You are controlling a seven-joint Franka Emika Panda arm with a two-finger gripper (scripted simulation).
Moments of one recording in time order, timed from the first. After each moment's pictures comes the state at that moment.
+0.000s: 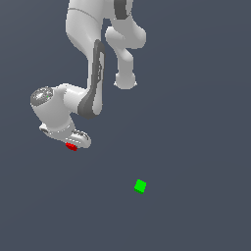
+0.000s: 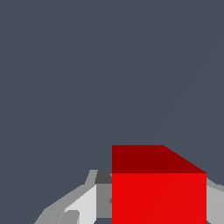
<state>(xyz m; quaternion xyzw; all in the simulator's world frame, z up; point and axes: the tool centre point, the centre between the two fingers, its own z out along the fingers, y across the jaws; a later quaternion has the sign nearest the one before) 0.000 -0.246 0.083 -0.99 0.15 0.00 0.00</state>
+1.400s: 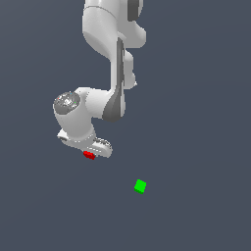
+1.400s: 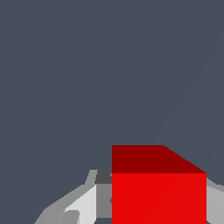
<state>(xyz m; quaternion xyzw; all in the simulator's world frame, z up) 0.049 -0.152 0.101 -0.99 0.15 0.00 0.00</state>
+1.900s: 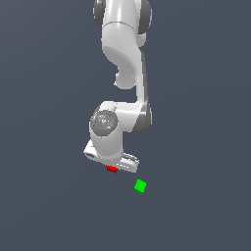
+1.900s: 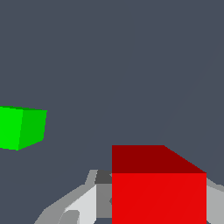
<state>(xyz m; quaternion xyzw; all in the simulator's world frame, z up) 0.102 -0.052 0.082 -0.99 0.15 0.00 0.00</state>
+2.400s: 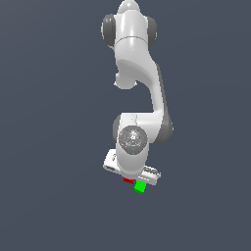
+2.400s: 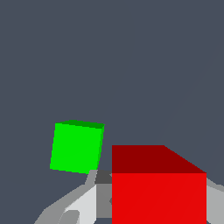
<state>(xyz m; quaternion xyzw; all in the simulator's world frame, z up) 0.141 0.018 0.069 -0.99 0.15 0.00 0.00</state>
